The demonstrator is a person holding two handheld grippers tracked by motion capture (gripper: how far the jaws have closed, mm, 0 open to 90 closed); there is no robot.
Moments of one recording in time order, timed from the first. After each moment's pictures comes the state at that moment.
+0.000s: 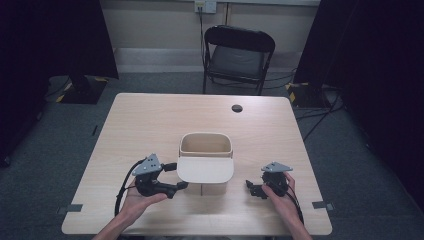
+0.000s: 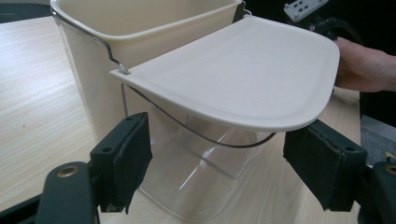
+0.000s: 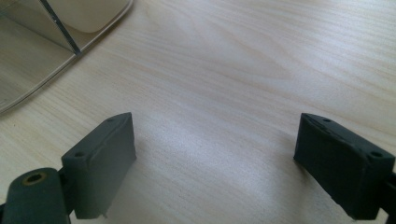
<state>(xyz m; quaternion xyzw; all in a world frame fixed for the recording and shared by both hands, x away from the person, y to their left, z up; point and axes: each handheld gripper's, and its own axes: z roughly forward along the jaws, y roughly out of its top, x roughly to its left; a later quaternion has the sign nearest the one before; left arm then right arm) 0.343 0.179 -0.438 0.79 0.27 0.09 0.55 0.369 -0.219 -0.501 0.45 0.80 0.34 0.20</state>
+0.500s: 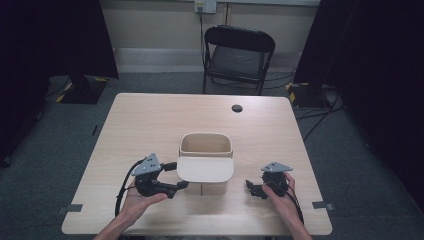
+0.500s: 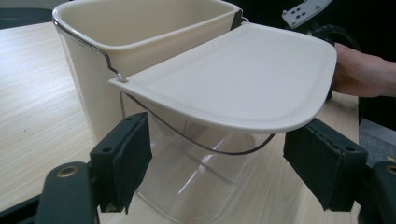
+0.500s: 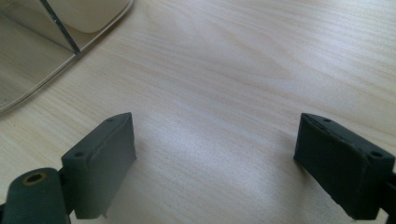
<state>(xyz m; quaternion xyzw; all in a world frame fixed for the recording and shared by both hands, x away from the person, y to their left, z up) 0.341 0.177 -0.435 0.78 0.28 0.09 0.55 0.369 -0.219 -0.501 0.45 0.80 0.34 0.20</state>
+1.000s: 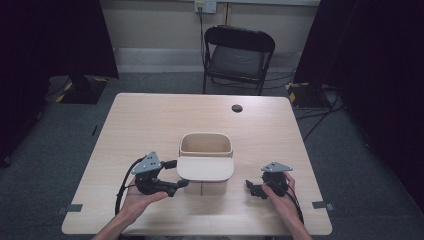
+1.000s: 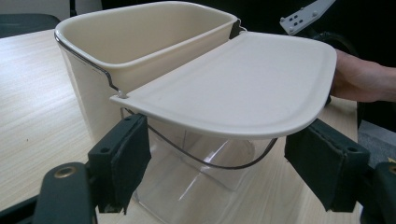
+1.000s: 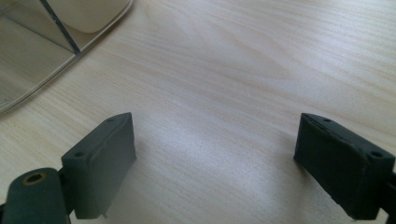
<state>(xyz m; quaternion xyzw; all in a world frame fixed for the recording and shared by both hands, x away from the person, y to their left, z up) 0.343 0.176 -0.428 0.78 0.27 0.10 0.55 0.369 -0.219 -0.501 0.45 0.80 0.34 0.20</state>
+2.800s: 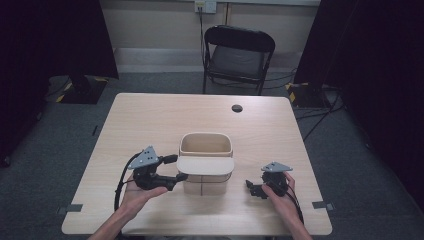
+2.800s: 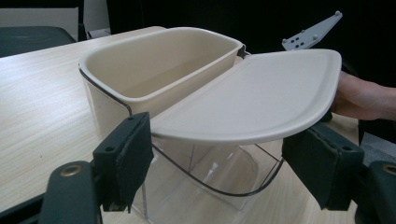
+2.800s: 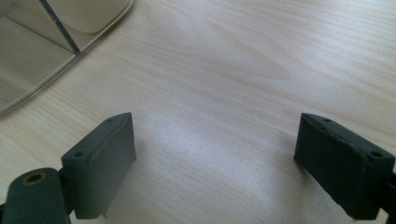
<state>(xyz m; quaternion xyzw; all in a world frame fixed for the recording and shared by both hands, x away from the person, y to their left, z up) 0.350 0.179 -0.415 0.77 0.28 0.11 0.57 0.369 -0.219 -0.501 0.45 0.80 0.34 0.20</state>
